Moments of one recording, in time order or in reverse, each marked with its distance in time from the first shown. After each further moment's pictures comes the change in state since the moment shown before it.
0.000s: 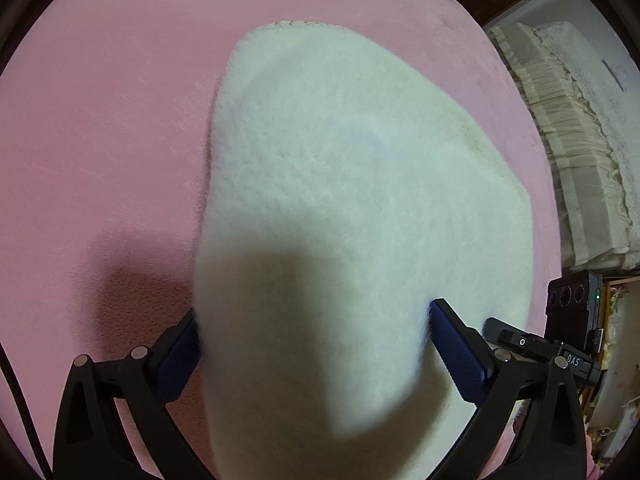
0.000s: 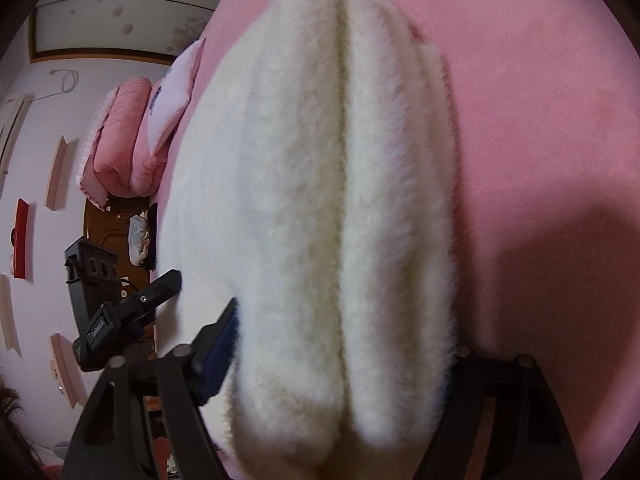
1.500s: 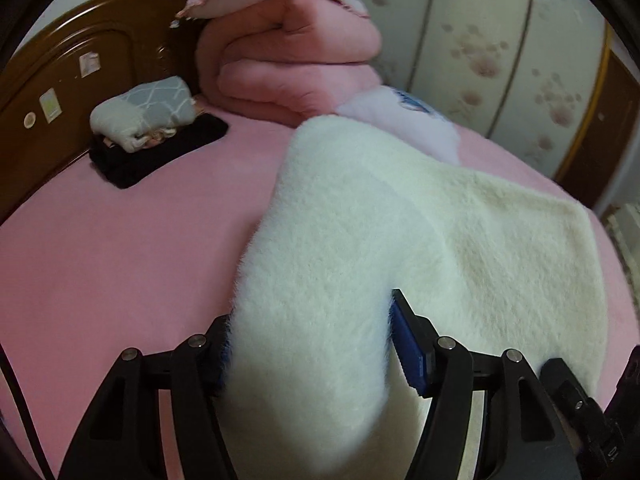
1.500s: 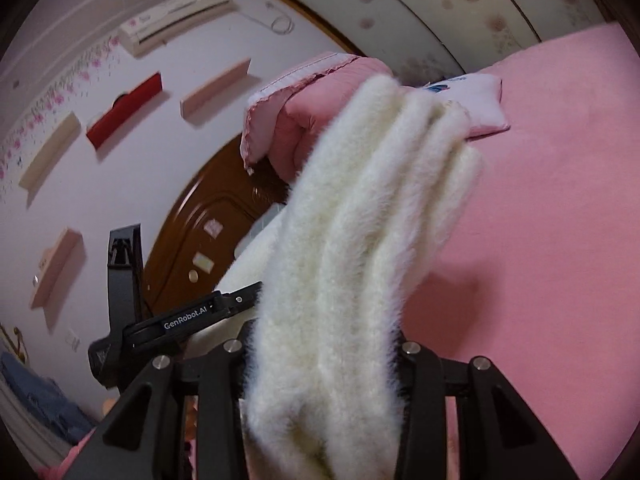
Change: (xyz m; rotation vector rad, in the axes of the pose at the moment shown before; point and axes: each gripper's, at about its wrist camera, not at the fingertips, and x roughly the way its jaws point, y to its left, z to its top) left arm -0.386 0.456 0.029 -0.226 -0.671 0.469; right arm 0.341 0.492 -0.028 -0.550 -0.312 0.326
